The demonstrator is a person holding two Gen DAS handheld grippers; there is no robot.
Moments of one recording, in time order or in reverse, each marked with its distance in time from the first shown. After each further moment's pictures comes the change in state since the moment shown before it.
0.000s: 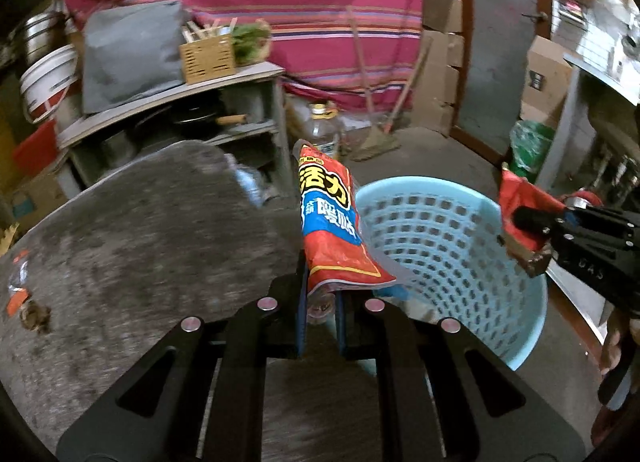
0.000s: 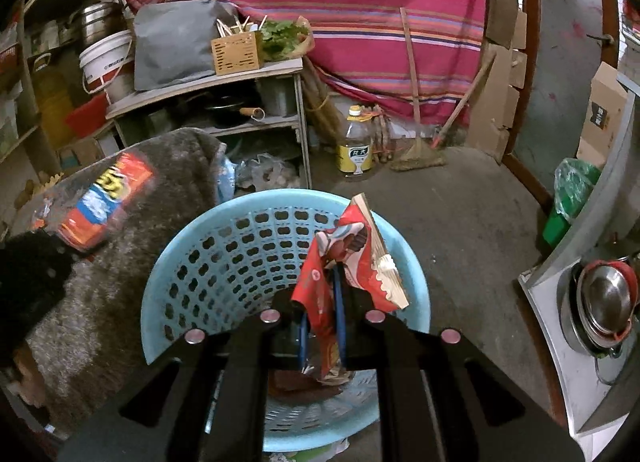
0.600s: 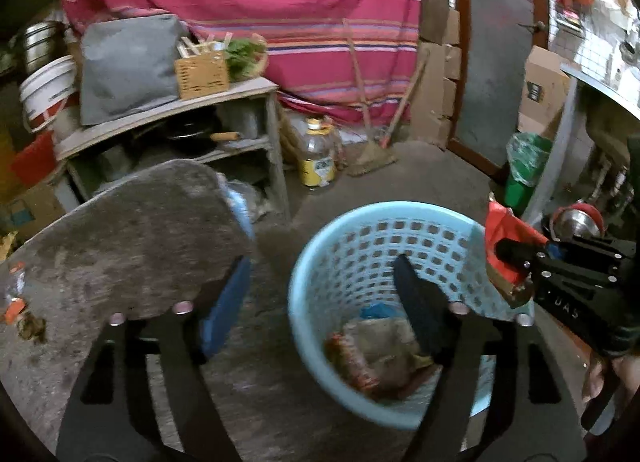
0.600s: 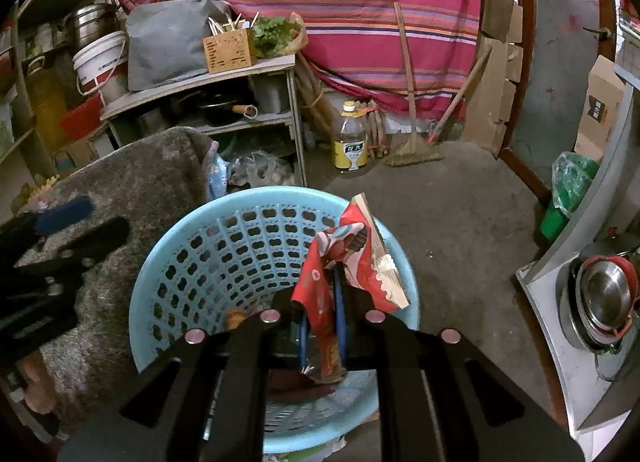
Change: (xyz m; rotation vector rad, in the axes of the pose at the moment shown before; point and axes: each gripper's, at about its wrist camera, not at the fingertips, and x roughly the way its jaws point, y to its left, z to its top) left arm -0.006 -0.005 0.012 -0.018 -0.055 0.032; right arm 0.011 0.000 -0.002 0.009 0.023 0.001
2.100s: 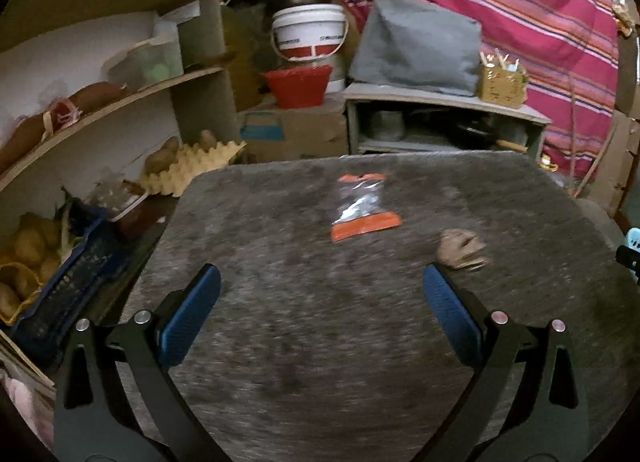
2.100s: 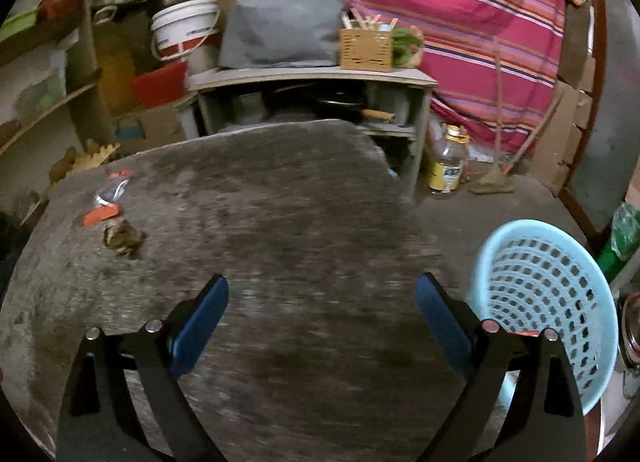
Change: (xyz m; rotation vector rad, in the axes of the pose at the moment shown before) left arm -0.169 0.399 -0.140 -0.339 -0.006 0.556; right arm 0.010 0.300 -0.010 -0.156 -0.035 0.096
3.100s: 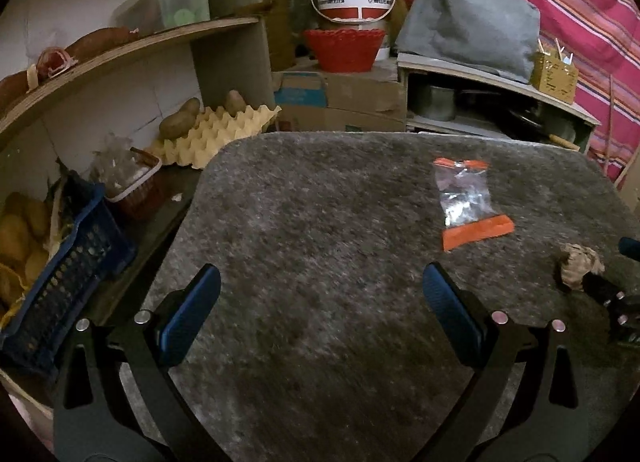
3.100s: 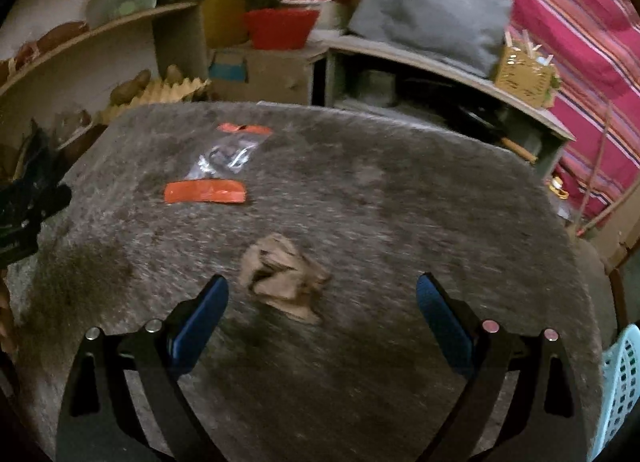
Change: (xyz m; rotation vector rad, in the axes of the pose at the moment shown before) left arm 0.107 0.078 0.015 -0.060 0.104 0.050; right arm 0.086 0.199 0.027 -0.307 0.090 0.166
